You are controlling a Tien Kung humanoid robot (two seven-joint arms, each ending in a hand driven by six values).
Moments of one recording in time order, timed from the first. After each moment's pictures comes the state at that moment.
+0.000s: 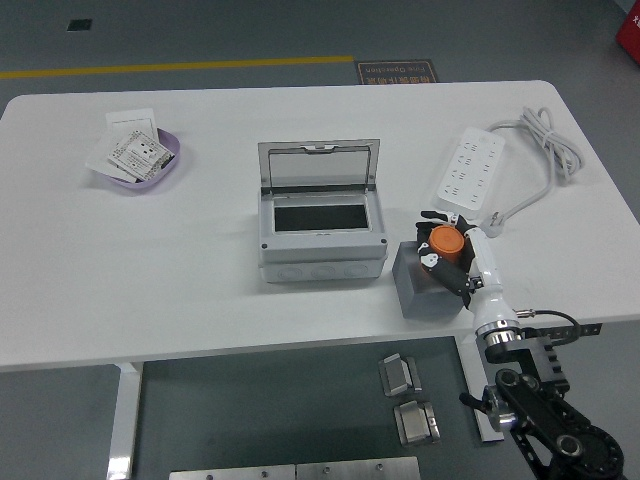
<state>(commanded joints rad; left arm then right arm) 0.09 0.04 -1.67 -0.18 1.42 0.01 0.33 0.04 -0.08 1.16 1.25 -1.24 -0.31 0.39</state>
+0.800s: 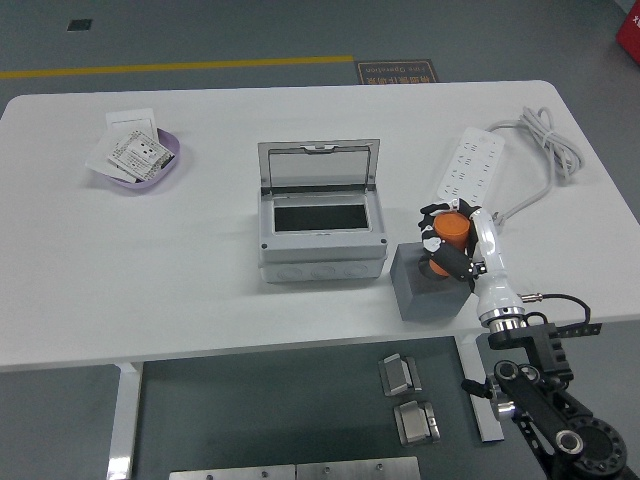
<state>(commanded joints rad) 0.09 0.04 -1.66 -0.18 1.42 0.01 0.32 0.06 -0.11 1.15 1.31 -1.37 -0.39 0.36</state>
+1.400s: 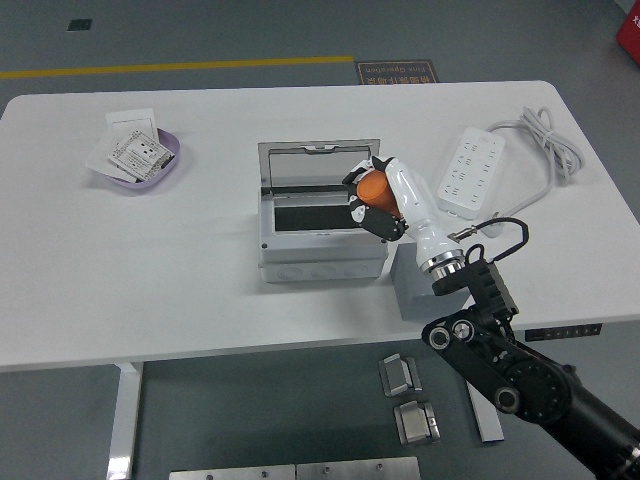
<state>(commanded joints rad) 0.09 0.06 -1.69 -0.18 1.45 0.02 0.34 0.41 -0.09 0.87 1.21 -1.83 -0.49 0.08</state>
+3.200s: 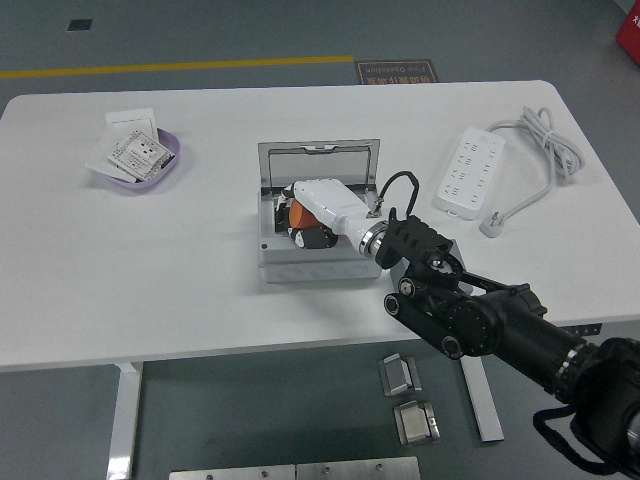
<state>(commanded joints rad) 0.08 0.07 -1.70 -0.18 1.47 0.01 0.35 0.73 0.00 0.60 0.80 -1.88 -0.23 0.13</state>
